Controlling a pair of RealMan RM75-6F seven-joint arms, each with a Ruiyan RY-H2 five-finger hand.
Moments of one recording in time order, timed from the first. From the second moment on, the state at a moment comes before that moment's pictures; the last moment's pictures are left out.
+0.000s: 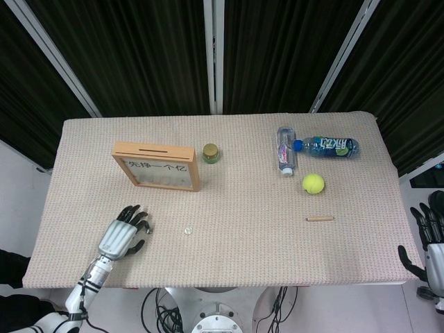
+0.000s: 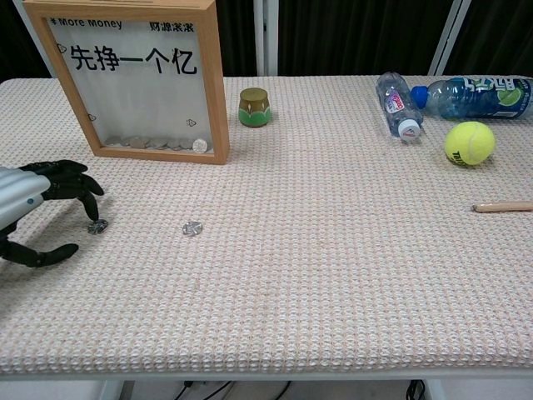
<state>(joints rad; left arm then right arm) -0.35 -1.64 0.02 -1.20 1.60 1.24 0.10 -0.05 -1.10 0.04 -1.54 -1.57 1.64 0.10</state>
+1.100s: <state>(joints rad) -0.38 -1.68 0.02 -1.17 1.58 1.22 0.10 -0.04 -1.12 0.05 -1.51 -1.54 1.60 0.10</state>
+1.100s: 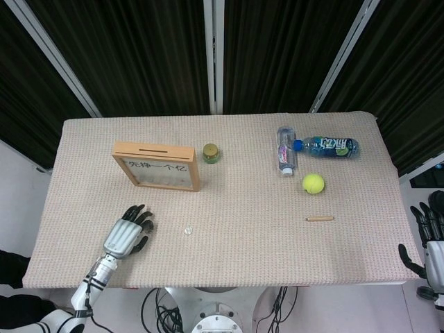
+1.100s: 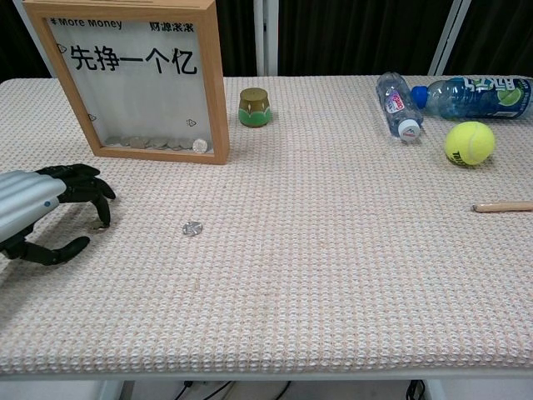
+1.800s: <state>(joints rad) -0.39 -1.74 0.01 -1.06 1.58 1.26 0.06 -0.04 -1.12 0.06 -1.51 -1.53 1.59 0.11</state>
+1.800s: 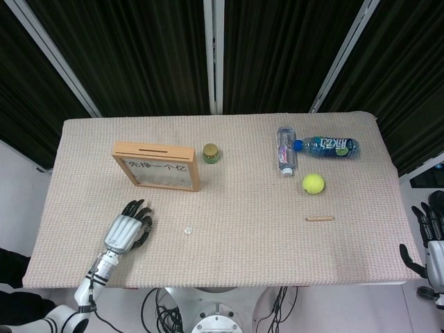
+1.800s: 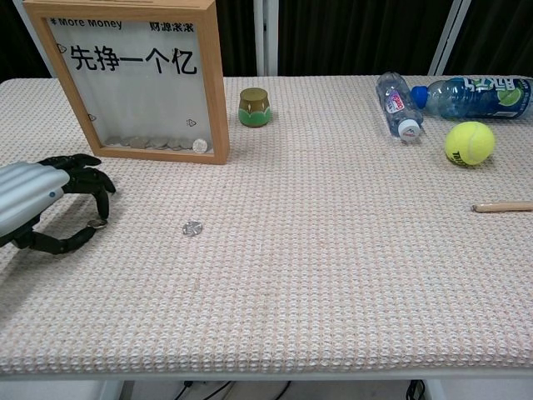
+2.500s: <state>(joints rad) -0.39 -1.77 0.00 -1.00 1.59 1.30 0.03 -0.04 -1.11 0.05 -1.51 -1.52 1.59 0.11</state>
